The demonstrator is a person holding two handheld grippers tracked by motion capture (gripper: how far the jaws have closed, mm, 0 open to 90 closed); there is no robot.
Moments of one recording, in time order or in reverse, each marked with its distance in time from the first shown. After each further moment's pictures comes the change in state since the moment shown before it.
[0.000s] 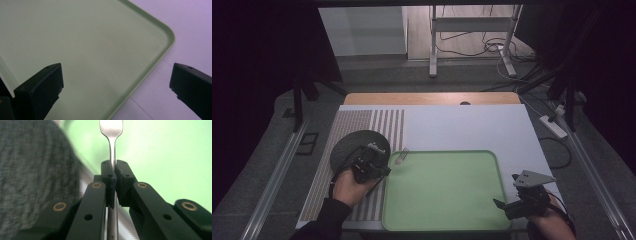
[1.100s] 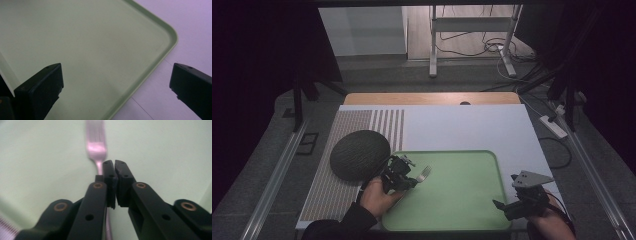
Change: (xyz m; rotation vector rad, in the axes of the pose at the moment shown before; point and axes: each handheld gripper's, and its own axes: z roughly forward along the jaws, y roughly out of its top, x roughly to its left) left arm -0.063 0.024 0.048 0.064 -0.082 0.143; right arm 0.002 0.001 0.002 0.010 0.007 -0.017
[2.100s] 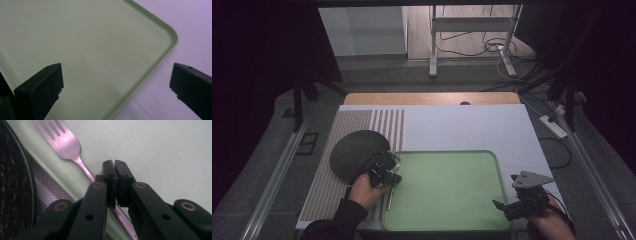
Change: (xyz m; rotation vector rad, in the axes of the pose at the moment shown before) left arm 0.048 -0.022 -0.008 0.042 0.074 -0.140; right arm 0.000 0.000 0.000 -0.004 0.004 -0.010
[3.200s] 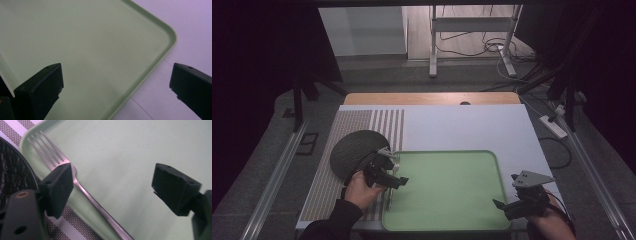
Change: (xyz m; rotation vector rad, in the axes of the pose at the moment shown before) left arm 0.001 -0.009 -0.020 -0.201 -0.051 0.081; right arm -0.001 0.000 0.000 0.000 -0.010 0.017
